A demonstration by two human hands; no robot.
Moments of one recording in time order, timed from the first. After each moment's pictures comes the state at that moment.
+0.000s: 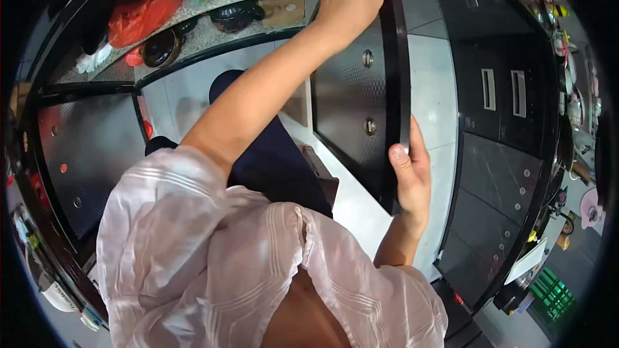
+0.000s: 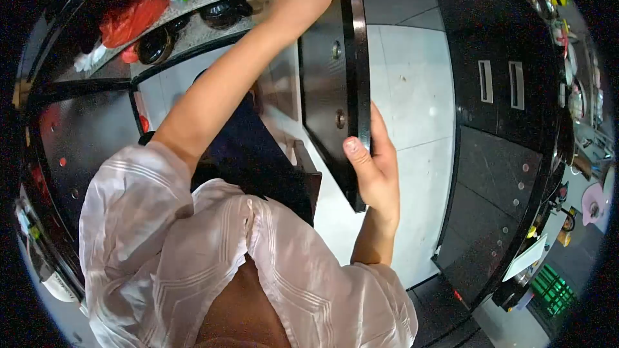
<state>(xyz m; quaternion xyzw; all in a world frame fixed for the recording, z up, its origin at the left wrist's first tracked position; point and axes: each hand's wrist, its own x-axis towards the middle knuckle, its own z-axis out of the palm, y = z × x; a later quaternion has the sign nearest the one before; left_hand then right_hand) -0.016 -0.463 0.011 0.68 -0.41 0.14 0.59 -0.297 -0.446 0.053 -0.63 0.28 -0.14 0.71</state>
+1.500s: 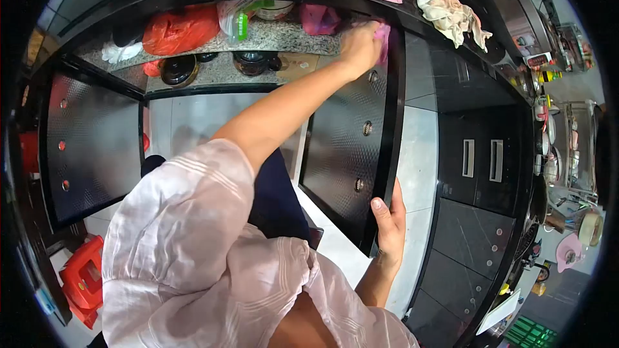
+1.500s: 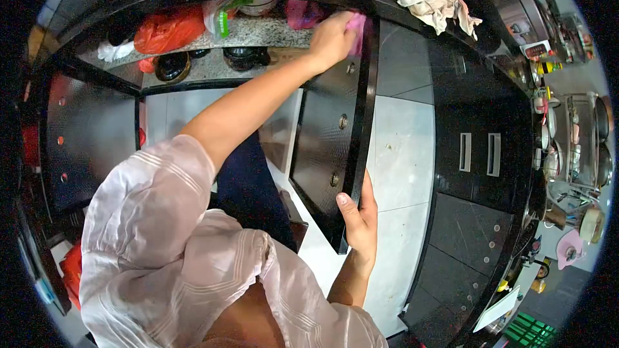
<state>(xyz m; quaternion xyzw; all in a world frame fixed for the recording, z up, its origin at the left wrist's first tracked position) 0.047 -0.506 -0.039 0.75 -0.31 0.10 0.57 -0.285 -0.432 0.065 -0.66 0.25 -0.11 0.70</state>
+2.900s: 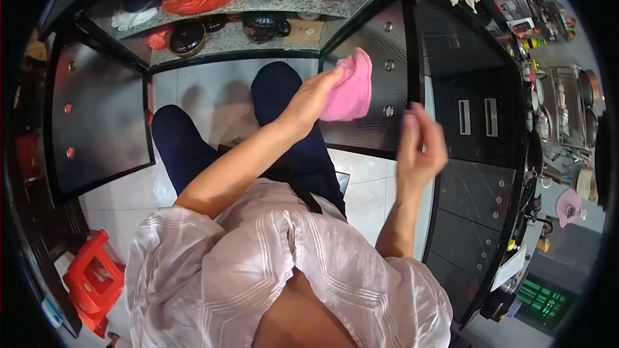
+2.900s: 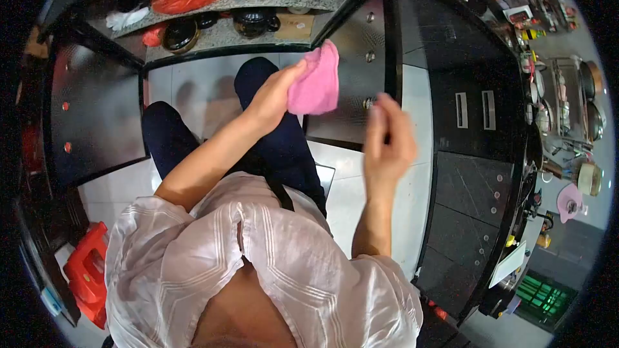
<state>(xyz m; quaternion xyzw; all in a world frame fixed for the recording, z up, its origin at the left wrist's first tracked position) -0.135 -0.213 0.008 0.39 -0.12 -0.43 0.81 -0.288 -0.332 0.085 -0.88 0.21 -0.36 0.24</state>
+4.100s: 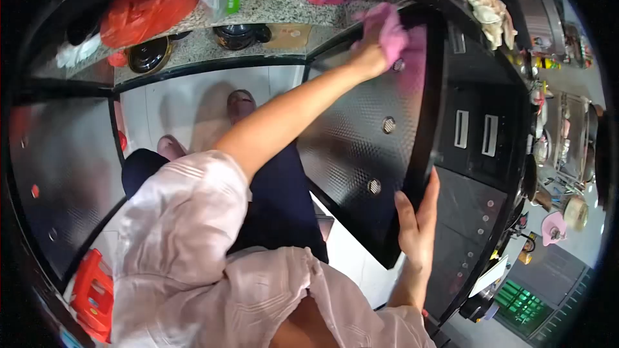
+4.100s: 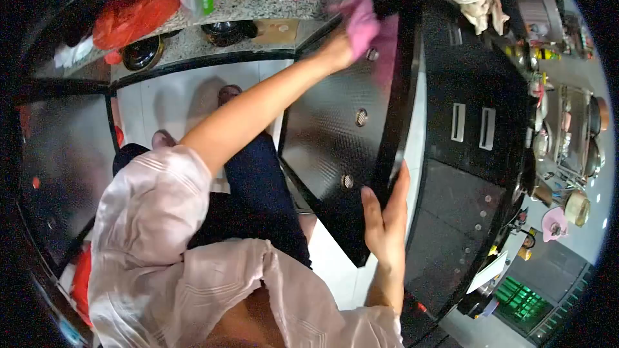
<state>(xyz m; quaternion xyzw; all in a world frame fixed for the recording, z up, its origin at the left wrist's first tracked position) 0.036 -0.501 -0.104 0.58 -0.19 -0.31 0.73 -0.235 -0.409 0.072 -0.86 0.34 -0.06 0.36</state>
